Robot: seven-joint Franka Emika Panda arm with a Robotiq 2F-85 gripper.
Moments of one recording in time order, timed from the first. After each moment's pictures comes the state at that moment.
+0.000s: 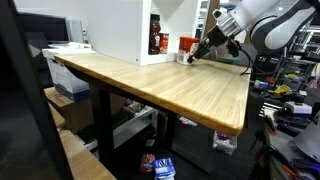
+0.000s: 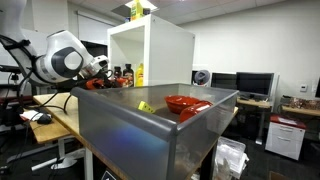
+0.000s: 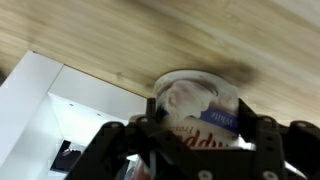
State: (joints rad) arm -0.02 -0.19 -0.18 -2.77 -0.63 3.37 0.09
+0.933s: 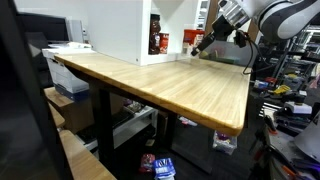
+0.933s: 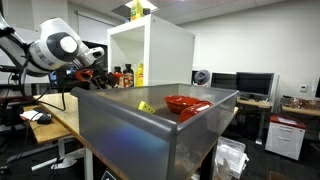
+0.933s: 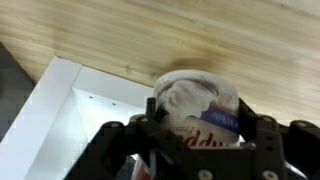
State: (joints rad) arm 0.07 -0.36 -0.24 -2.77 -0.78 3.15 0.37
